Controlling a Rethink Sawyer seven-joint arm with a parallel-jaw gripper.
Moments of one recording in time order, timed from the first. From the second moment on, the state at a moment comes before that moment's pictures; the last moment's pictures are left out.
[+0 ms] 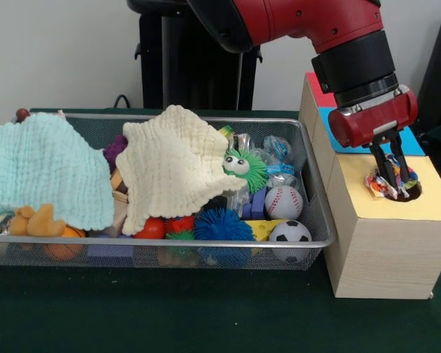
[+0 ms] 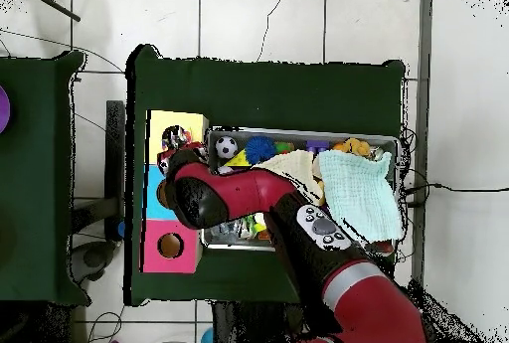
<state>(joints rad) -0.43 -0.57 0.53 1.82 -0.33 -0.05 1.57</state>
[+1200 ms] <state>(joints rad) -0.42 -0.57 0.54 1.81 -0.33 -0.02 1.57</state>
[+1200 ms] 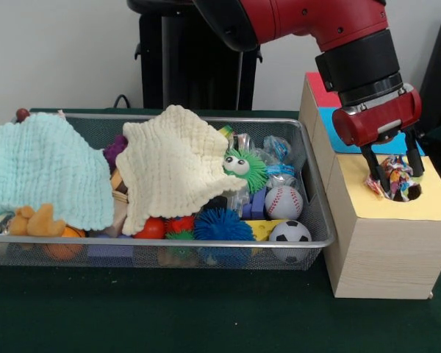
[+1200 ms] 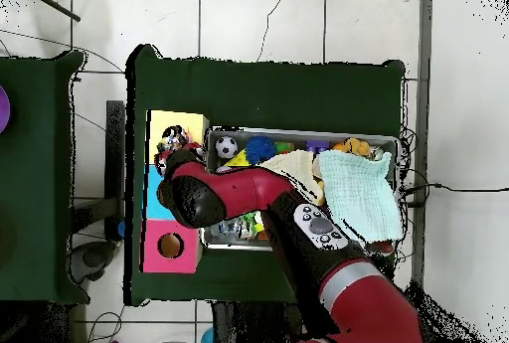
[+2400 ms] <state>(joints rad) -0.38 -0.59 0.52 1.81 -0.33 0.00 1.57</state>
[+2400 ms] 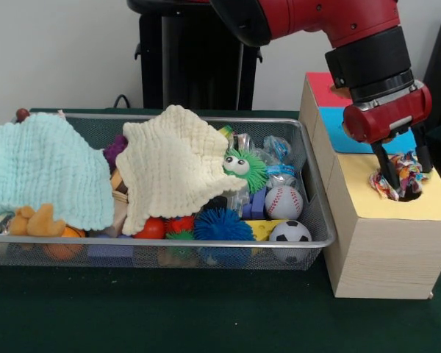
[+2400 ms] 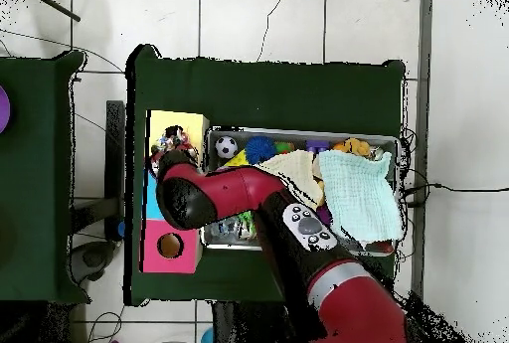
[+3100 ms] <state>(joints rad) -0.34 -0.63 0.50 1.80 -0.33 0.03 1.57</state>
